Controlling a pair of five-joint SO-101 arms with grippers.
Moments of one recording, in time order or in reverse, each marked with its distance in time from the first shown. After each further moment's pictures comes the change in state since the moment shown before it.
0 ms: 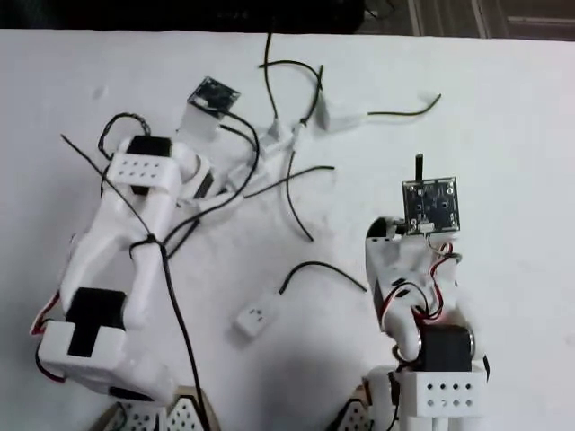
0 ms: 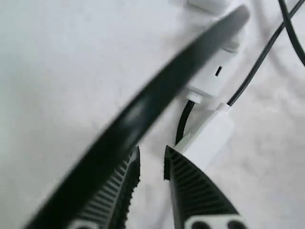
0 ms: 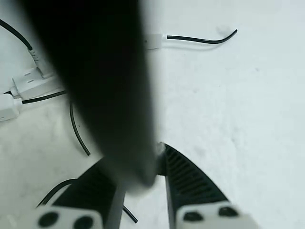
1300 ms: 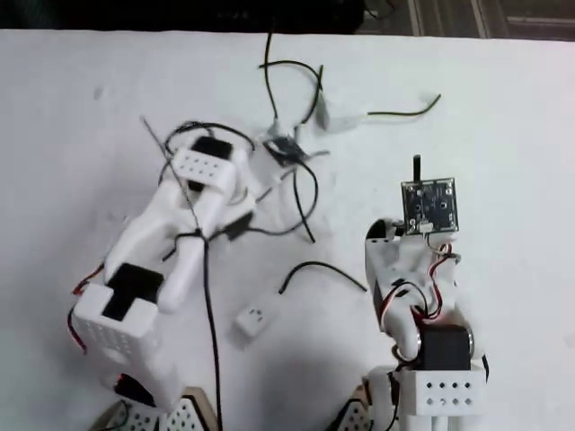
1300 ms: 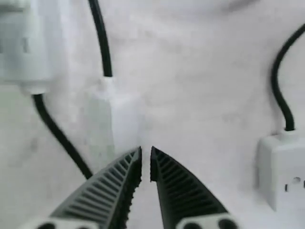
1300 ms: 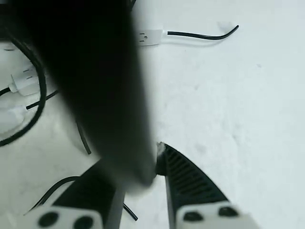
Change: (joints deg) left arm 12.1 13.5 -6.9 17.4 -12.5; right arm 0.0 0.0 0.7 0.0 0.0
